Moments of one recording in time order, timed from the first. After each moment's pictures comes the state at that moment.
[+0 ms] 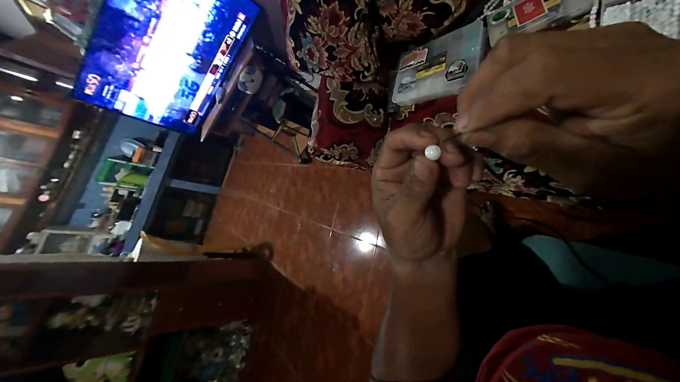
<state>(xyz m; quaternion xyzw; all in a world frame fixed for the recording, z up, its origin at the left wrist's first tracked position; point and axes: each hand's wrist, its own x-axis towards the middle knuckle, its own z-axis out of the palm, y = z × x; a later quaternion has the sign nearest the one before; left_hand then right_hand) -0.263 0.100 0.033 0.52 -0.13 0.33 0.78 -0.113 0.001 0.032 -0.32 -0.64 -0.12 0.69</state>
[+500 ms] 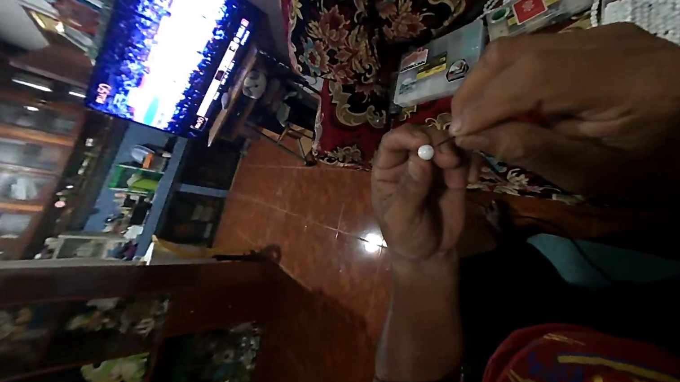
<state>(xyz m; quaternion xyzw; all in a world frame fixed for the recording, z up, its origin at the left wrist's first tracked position) -0.262 0.101 0.035 0.51 -0.13 0.32 0.78 -0.113 -0.003 0.034 -0.32 -0.64 -0.11 0.69</state>
